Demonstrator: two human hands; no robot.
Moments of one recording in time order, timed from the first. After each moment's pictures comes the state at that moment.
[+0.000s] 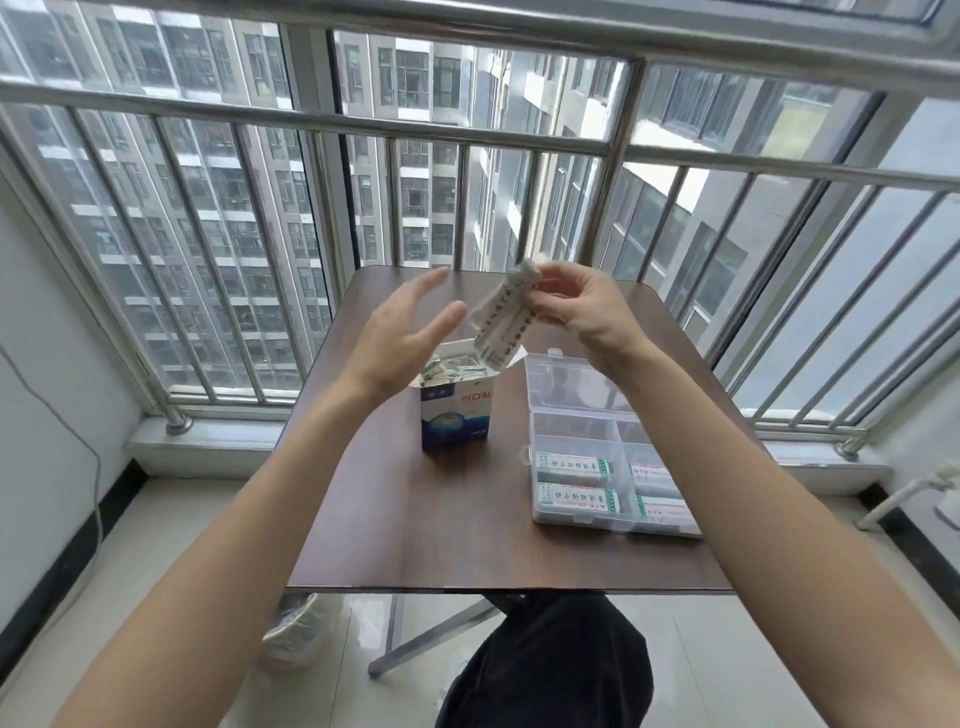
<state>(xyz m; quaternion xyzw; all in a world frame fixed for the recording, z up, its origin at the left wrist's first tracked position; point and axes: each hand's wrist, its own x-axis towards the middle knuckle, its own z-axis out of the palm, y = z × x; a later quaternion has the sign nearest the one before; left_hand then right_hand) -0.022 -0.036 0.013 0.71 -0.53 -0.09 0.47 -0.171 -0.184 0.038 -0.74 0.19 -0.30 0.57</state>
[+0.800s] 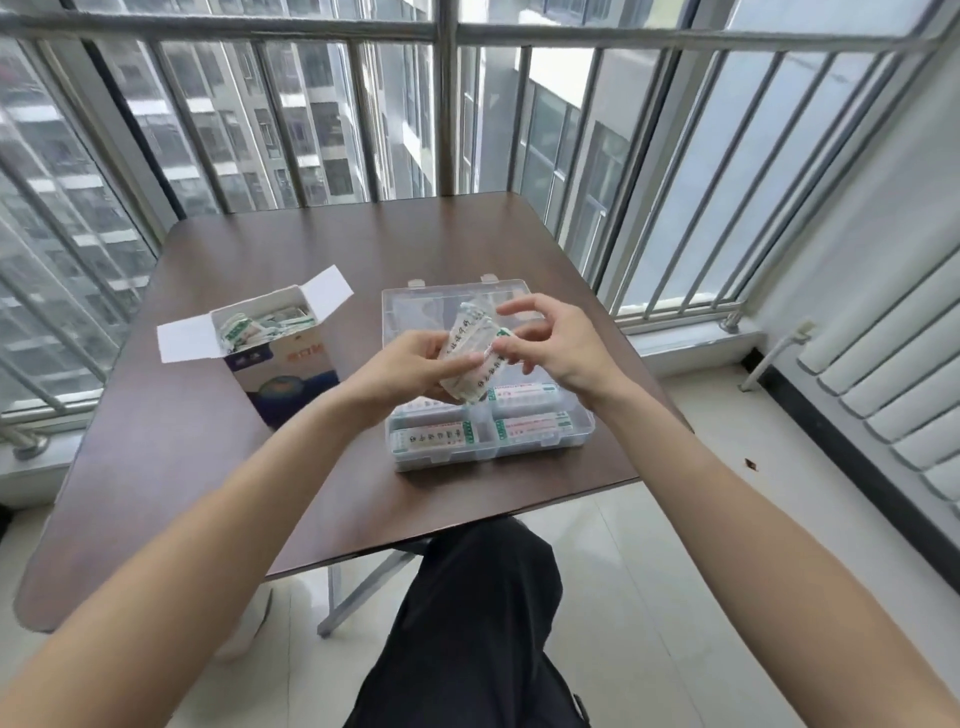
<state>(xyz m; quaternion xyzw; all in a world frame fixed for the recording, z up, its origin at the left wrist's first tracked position) -0.145 -0.116 -0.046 0.60 -0.49 -0.48 0.40 -0.314 -0.199 -0.040 -0.72 0.36 -0.30 0.51</state>
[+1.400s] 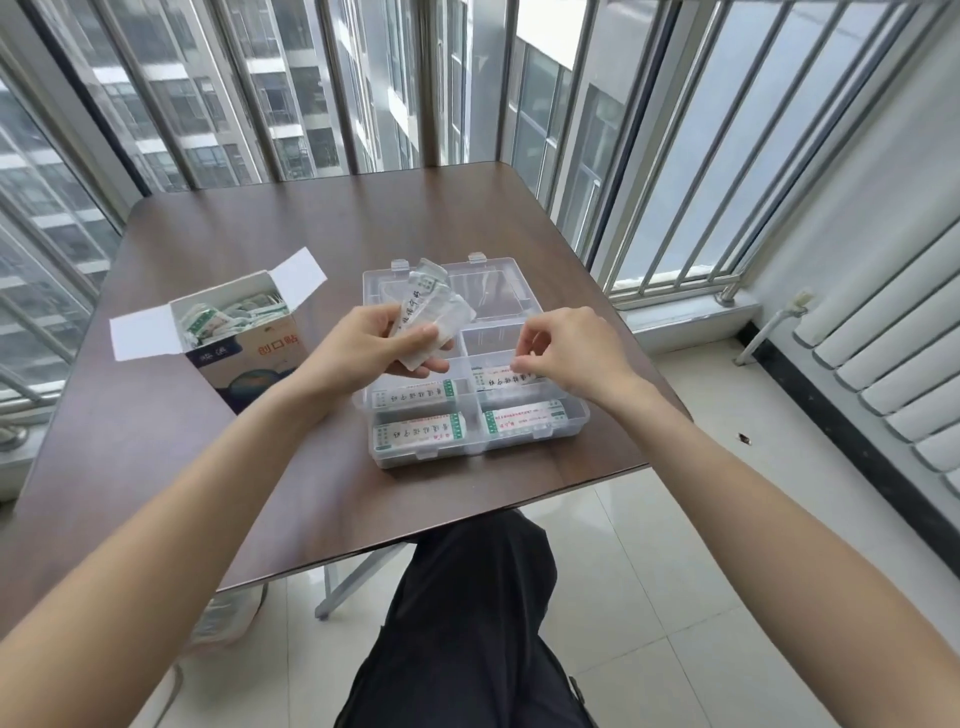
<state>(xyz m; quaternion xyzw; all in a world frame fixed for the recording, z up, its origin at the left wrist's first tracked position) -0.128 -0.120 -0.049 0.59 -0.47 -0.47 0.46 -0.332 -0.212 -0.052 -0.86 0.47 -0.13 0.17</state>
